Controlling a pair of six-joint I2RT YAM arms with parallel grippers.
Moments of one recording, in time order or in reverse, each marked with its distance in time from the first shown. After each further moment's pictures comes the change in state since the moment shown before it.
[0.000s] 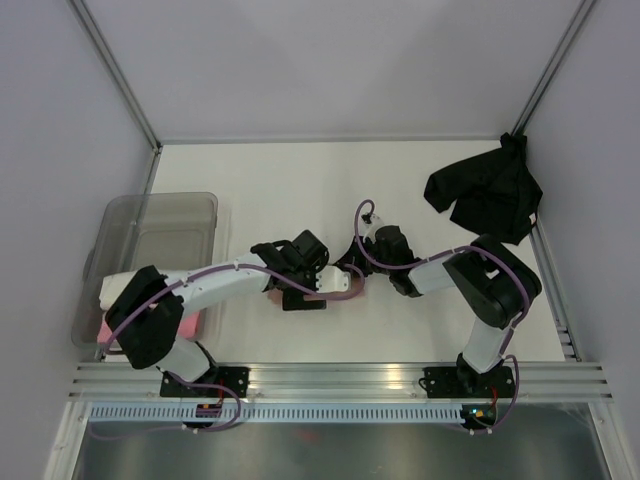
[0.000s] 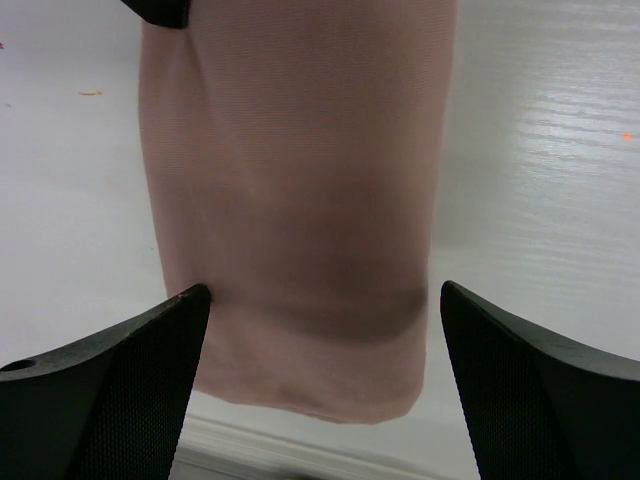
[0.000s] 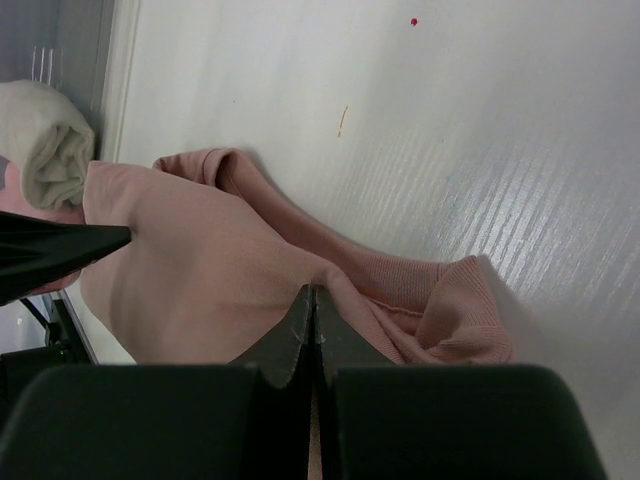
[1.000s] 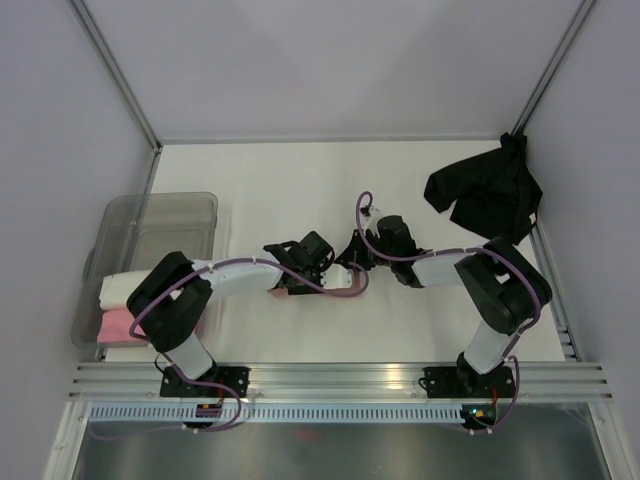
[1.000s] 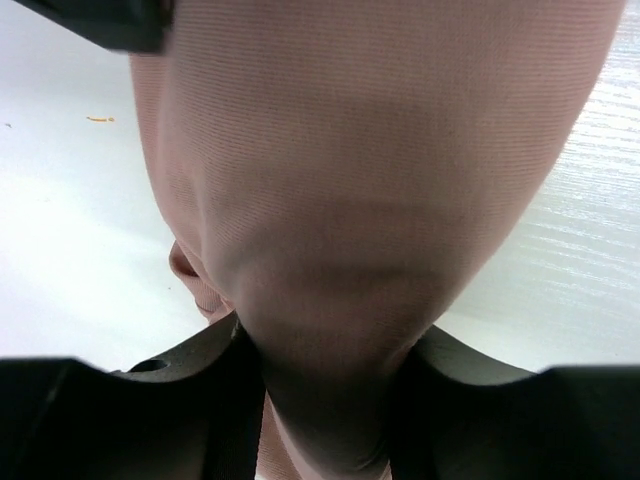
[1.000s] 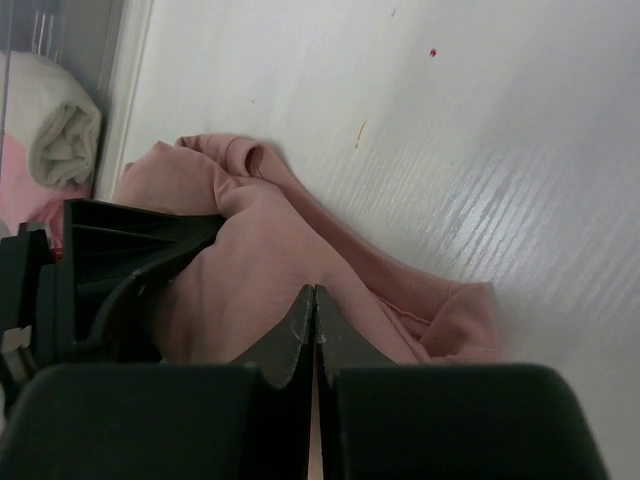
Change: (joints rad) left arm 0.013 0.161 -0.031 0.188 -0.088 0.022; right arm -0.023 -0.048 0.063 -0.147 -0.060 -0.082
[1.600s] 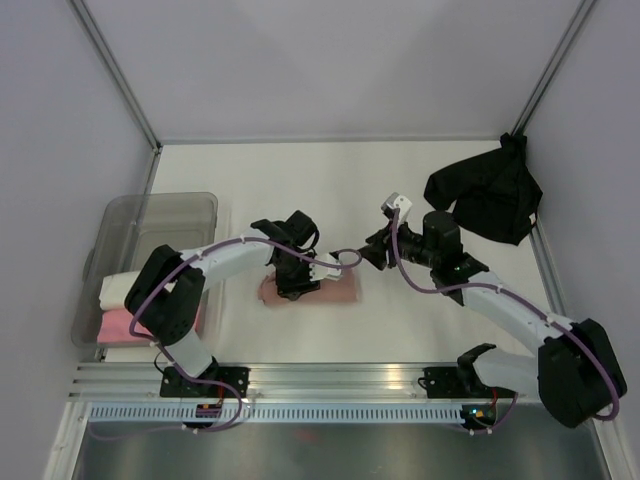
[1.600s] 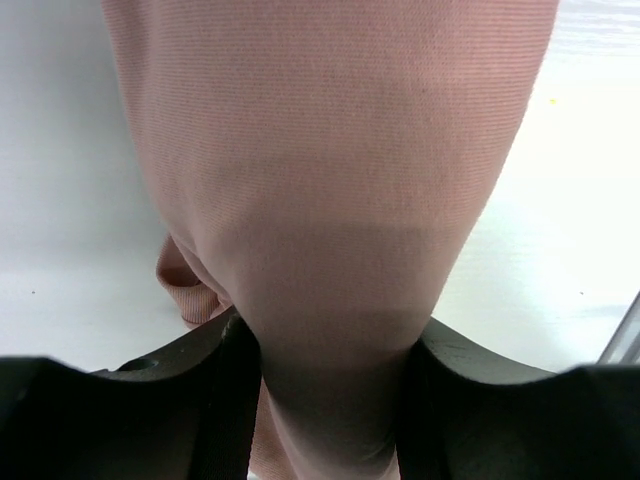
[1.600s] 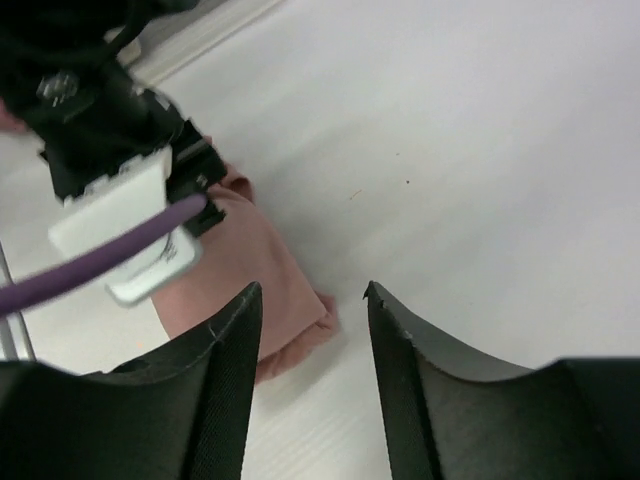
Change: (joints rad) left arm 0.151 0.016 0.148 -0.354 0.355 0.040; right arm -0.111 -0.543 -0.060 -0.285 -0.110 -0.550
